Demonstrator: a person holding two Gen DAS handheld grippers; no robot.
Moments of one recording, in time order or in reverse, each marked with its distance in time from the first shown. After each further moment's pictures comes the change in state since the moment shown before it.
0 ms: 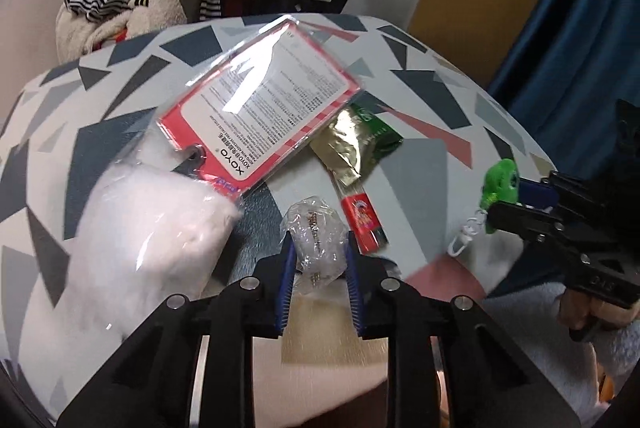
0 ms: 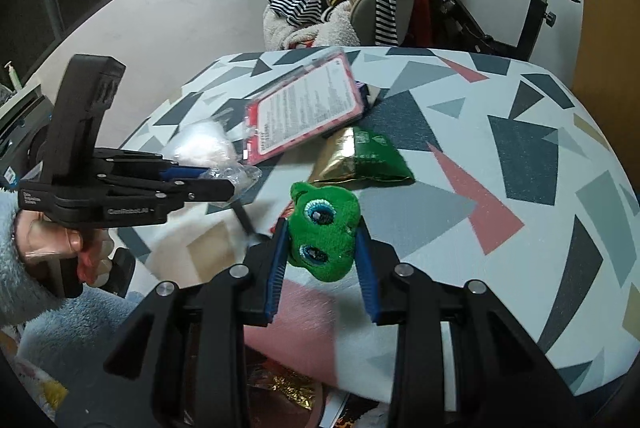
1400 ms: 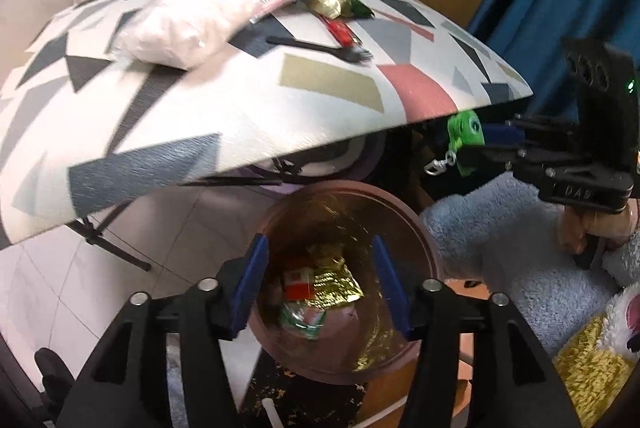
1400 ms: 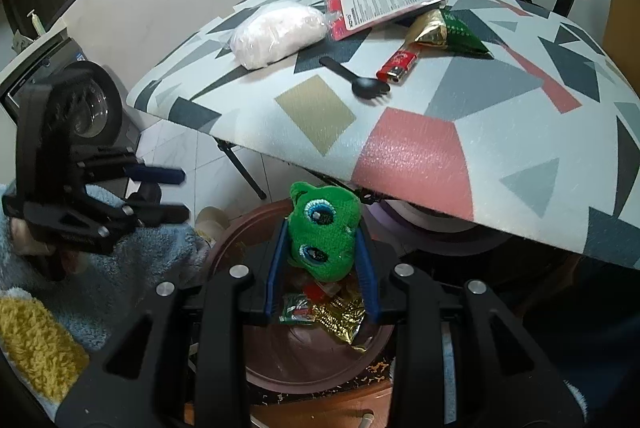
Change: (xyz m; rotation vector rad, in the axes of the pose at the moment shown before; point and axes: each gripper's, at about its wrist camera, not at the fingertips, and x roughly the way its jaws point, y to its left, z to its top) left arm -0.059 -0.007 -0.176 -0.016 0.050 -0.015; right arm -0.005 0.075 -0.104 -0.062 0.184 0.070
